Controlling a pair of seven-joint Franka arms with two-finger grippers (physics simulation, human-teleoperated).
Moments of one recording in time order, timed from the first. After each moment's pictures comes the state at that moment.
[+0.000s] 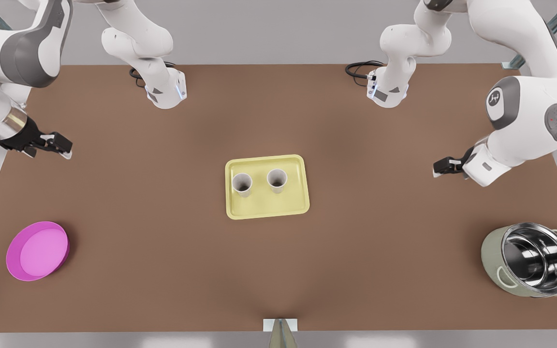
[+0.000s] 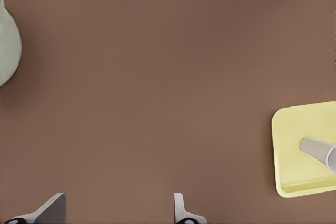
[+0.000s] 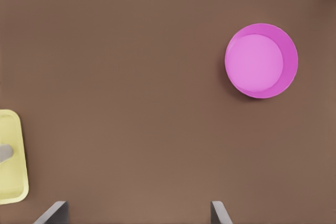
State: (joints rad) left arm -0.07 0.15 0.04 -1.53 -0.09 1.60 0.02; right arm 0.00 0.06 -0.07 -1.43 -0.05 1.49 -0.04
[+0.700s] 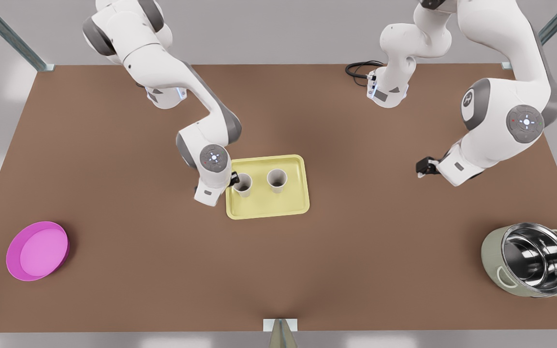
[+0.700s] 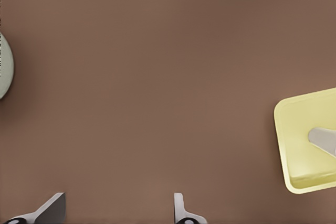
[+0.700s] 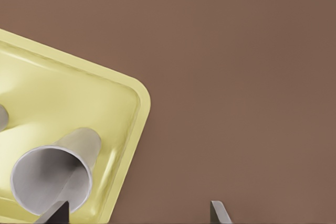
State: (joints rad) left arm -0.15 0.16 0.04 -1.54 -0.03 1.62 0.01; right arm 0.42 0.47 0.17 -1.63 -0.17 1.93 0.21
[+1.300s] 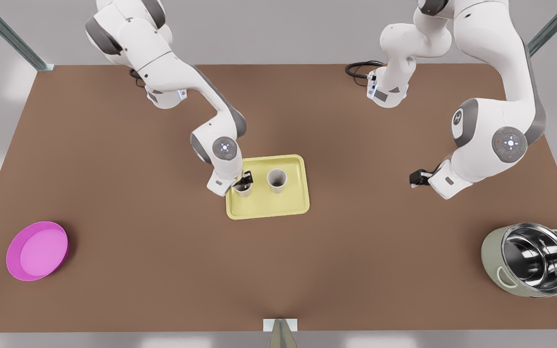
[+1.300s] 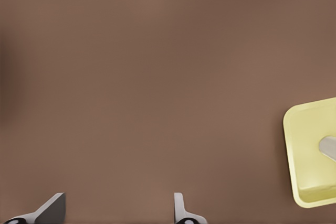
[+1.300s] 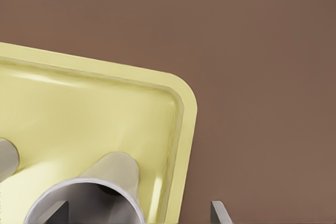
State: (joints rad) left arm -0.15 0.21 0.04 -1.60 -0.04 1.71 0.01; right arm 0.44 0.47 0.20 -1.86 -0.18 2.26 0.49
